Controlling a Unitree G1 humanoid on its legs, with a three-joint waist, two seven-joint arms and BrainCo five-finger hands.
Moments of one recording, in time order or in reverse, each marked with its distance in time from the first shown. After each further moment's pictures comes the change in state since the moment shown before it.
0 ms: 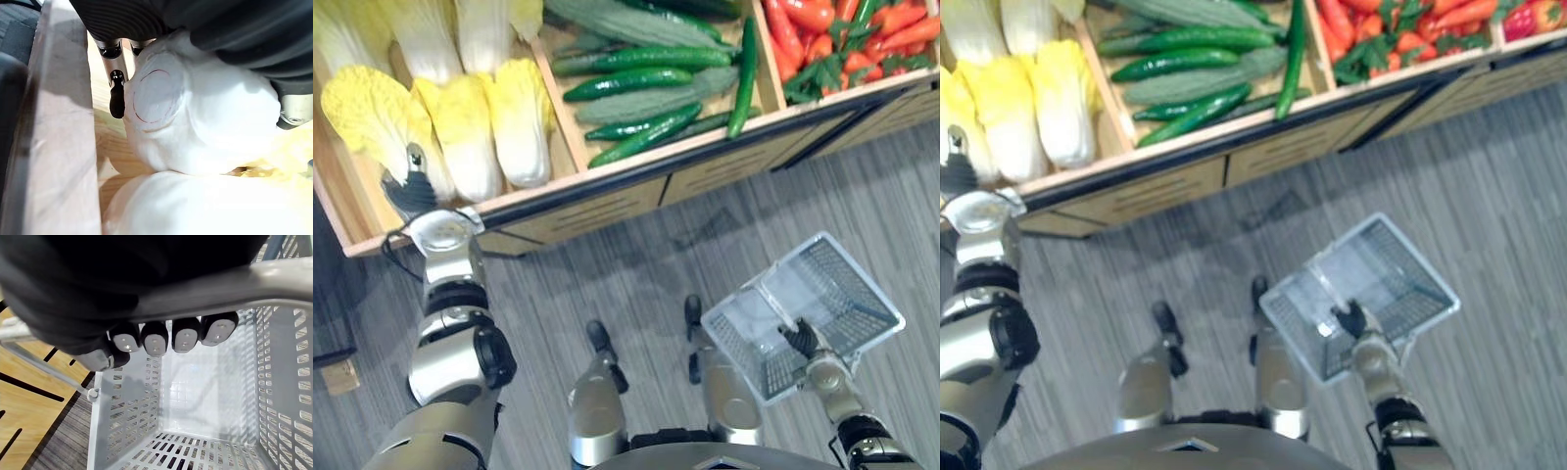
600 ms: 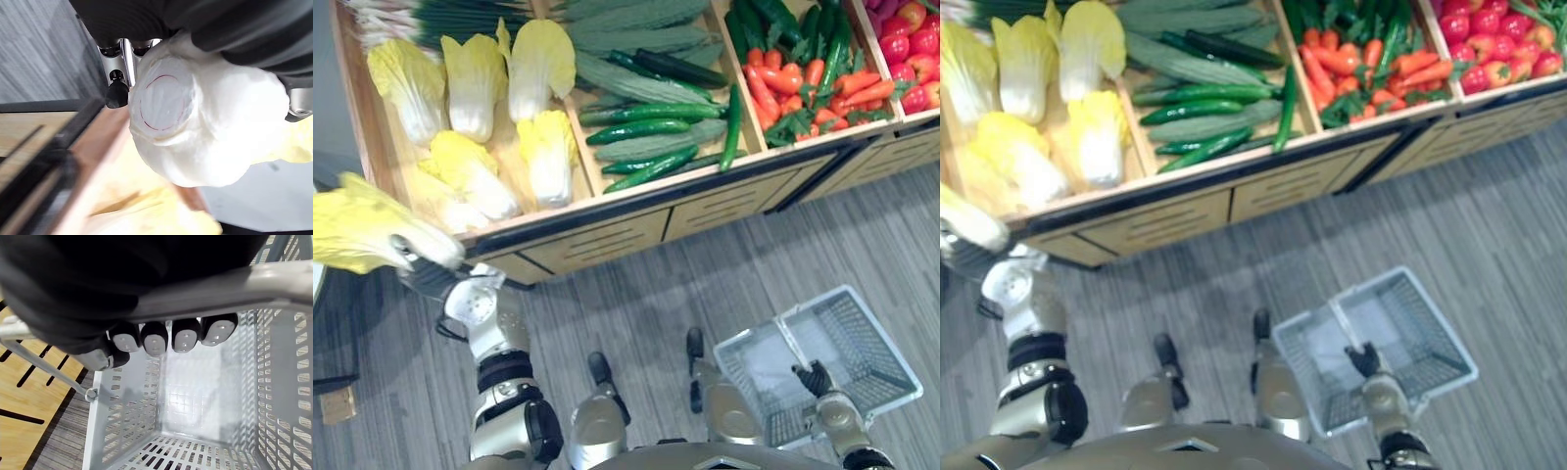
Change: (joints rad) left arm 0.339 -0.251 0.110 -0.514 -0.385 -0.158 0.211; right arm 0.093 0.028 -0.128 0.109 -0.002 0.004 0.000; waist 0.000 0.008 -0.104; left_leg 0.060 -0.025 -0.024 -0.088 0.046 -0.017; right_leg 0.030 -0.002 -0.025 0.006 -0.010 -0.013
